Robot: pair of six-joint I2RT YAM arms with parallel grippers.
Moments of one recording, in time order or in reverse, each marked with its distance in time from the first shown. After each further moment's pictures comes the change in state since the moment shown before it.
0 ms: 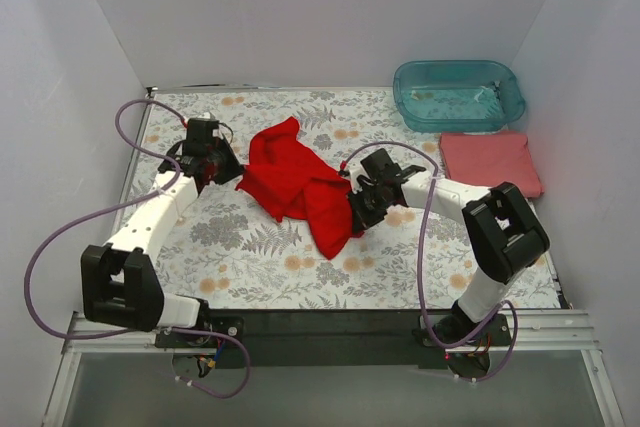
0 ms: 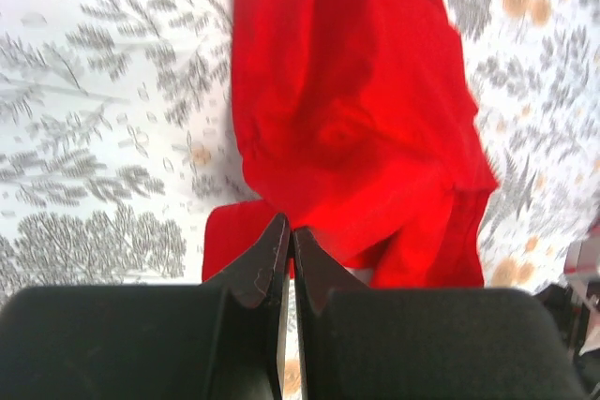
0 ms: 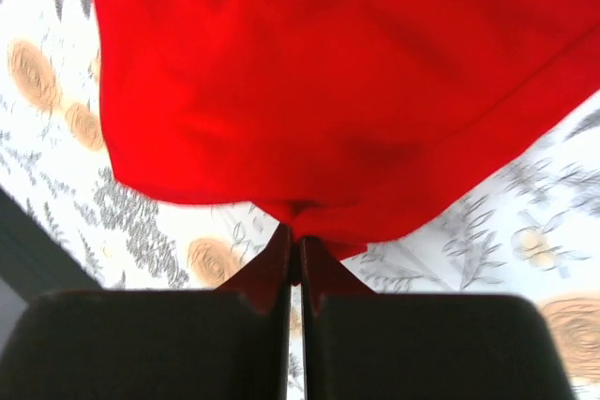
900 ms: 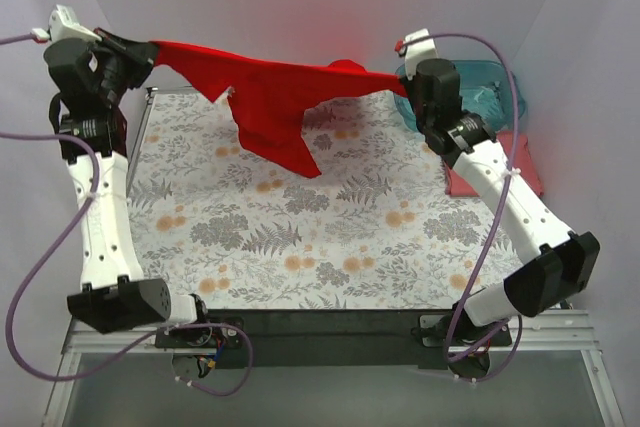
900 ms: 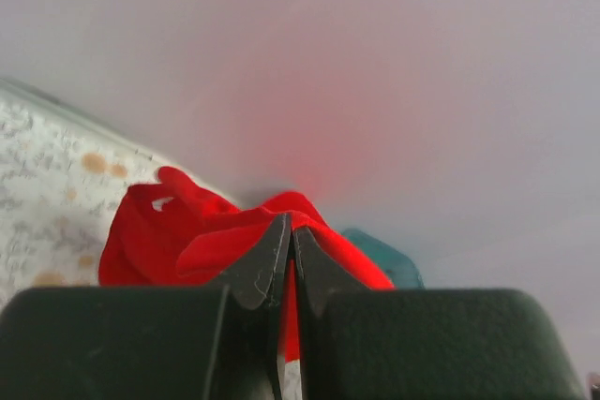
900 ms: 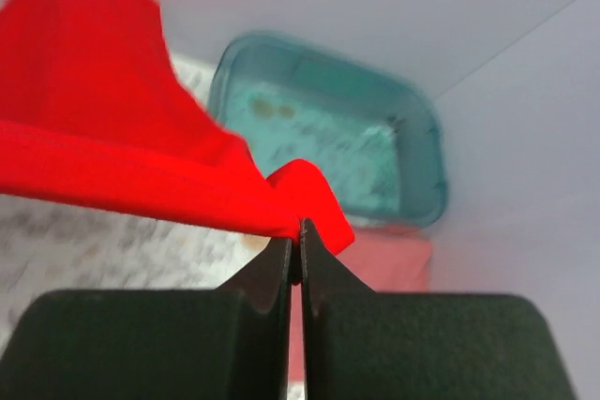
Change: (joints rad) left arm 0.431 0.111 0.796 0.097 0.241 -0.148; right arm -0.132 -0.173 0.647 0.086 0.993 -0.366
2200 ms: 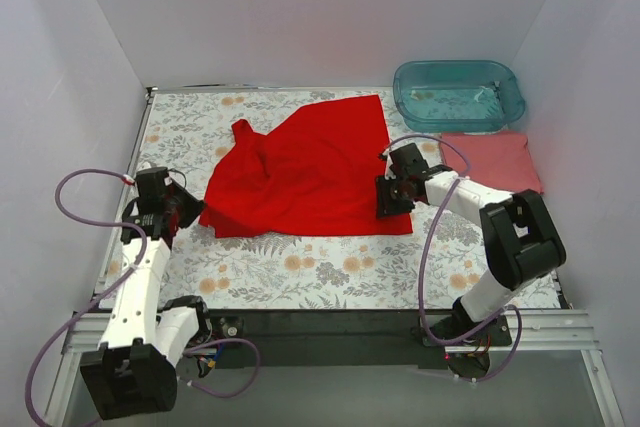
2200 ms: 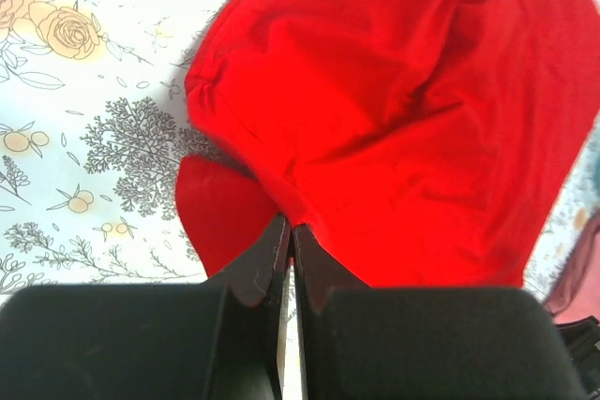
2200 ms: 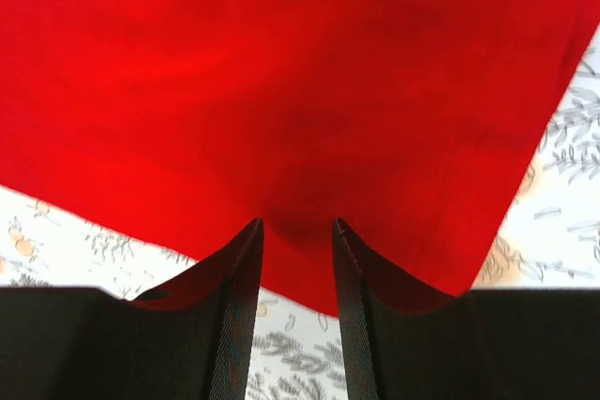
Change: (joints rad) left arm -0.100 -0.558 -1.089 -0.198 -0.201 0.035; right arm -0.035 0.093 -0.700 -0.045 -0.717 0.548
